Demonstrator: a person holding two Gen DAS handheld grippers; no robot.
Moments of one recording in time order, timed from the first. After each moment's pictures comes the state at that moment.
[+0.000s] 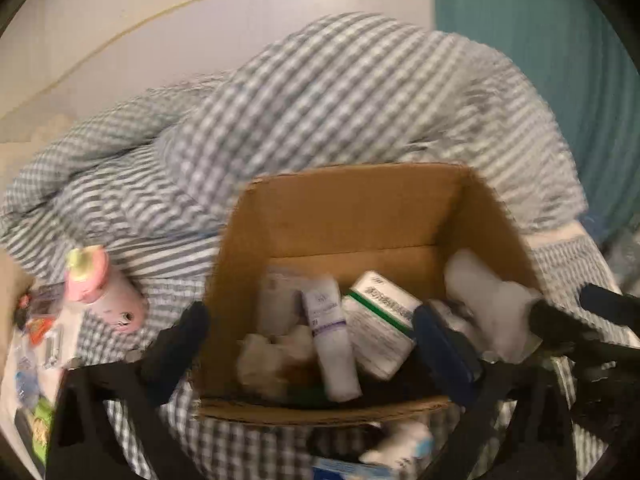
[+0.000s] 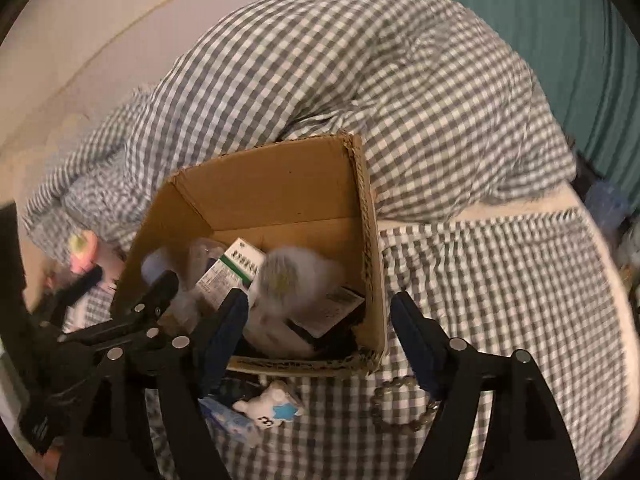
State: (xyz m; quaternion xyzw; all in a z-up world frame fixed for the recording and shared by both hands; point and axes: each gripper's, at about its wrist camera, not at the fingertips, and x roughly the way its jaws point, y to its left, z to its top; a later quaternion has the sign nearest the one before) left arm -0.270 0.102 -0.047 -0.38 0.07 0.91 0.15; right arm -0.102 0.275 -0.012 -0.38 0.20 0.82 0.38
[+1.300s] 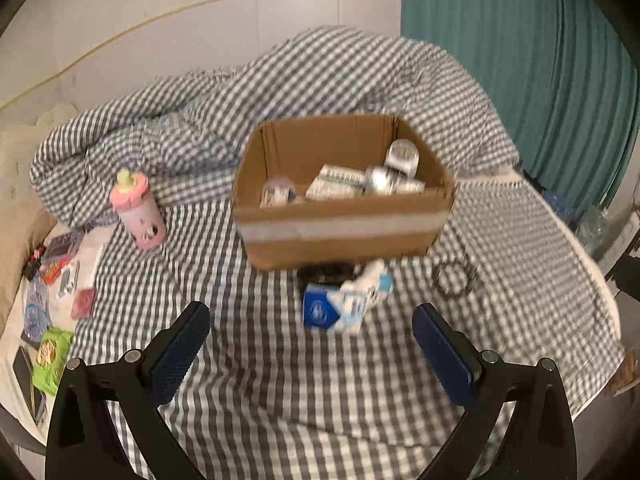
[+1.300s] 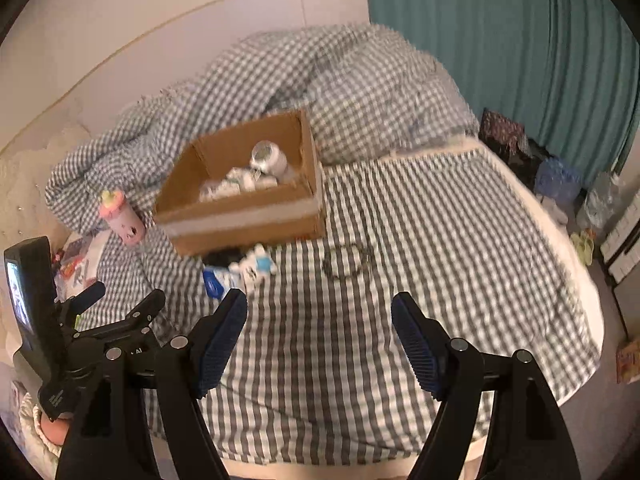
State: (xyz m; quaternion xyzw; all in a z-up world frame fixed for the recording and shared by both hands) left arm -0.082 0.016 -0.047 -0.39 0.07 0.90 0.20; right arm 0.064 0.099 0.020 -0.36 0.19 0.80 0.45
